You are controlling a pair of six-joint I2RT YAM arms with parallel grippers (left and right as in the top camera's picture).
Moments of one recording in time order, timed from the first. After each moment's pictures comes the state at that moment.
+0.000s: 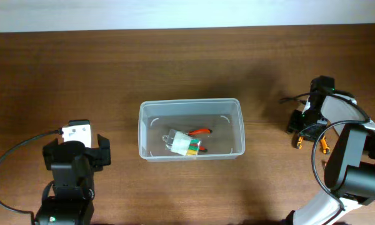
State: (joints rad) left arm -0.04 0.66 0.72 -0.67 -0.35 0.09; right arm -0.29 1.92 1.19 -0.84 0.03 0.17
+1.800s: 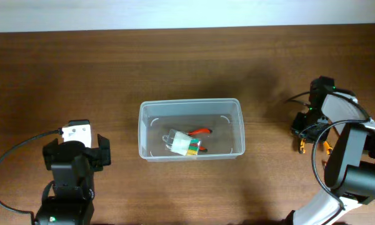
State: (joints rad) left arm -0.04 0.66 0.72 -0.67 -0.35 0.09; right arm -0.29 1.92 1.22 -0.95 0.11 0.28
